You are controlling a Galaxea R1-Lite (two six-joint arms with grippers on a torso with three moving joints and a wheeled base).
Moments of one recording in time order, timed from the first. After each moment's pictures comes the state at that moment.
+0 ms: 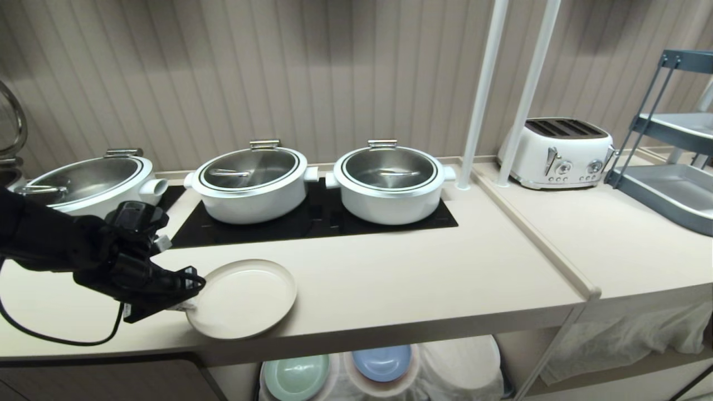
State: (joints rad) left arm 0.10 1.93 -0.99 0.22 -0.10 -0.36; right arm 0.00 0.00 0.00 0.00 0.00 -0.01
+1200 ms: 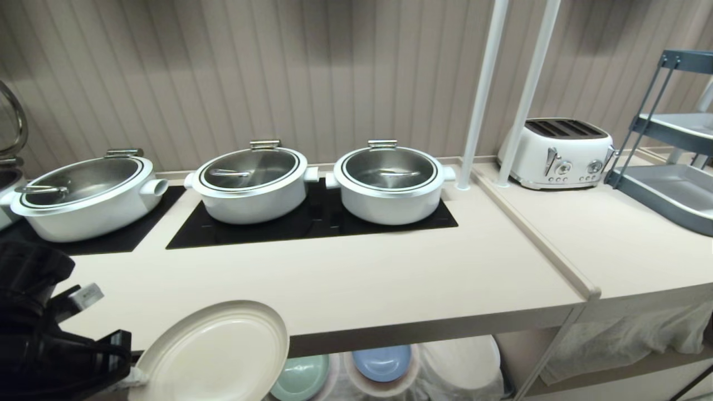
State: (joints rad) left arm 0.13 1.40 -0.64 0.45 -0.22 -0.35; right arm 0.00 0.00 0.00 0.00 0.00 -0.01
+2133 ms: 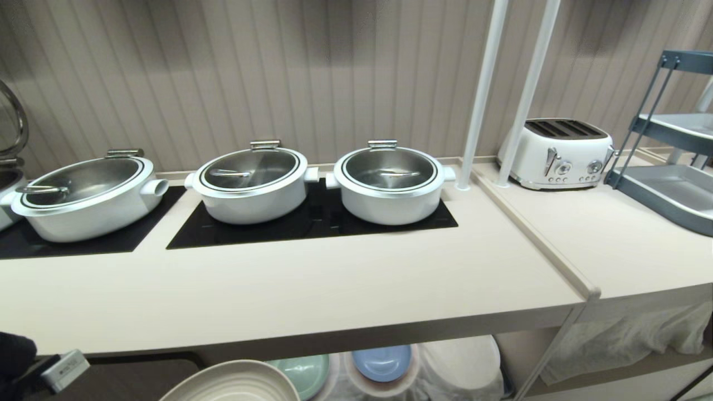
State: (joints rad) left arm -0.01 1.10 -0.41 0.51 -0.24 -0.35; right arm 0.00 0.00 0.00 0.00 0.00 -0.01
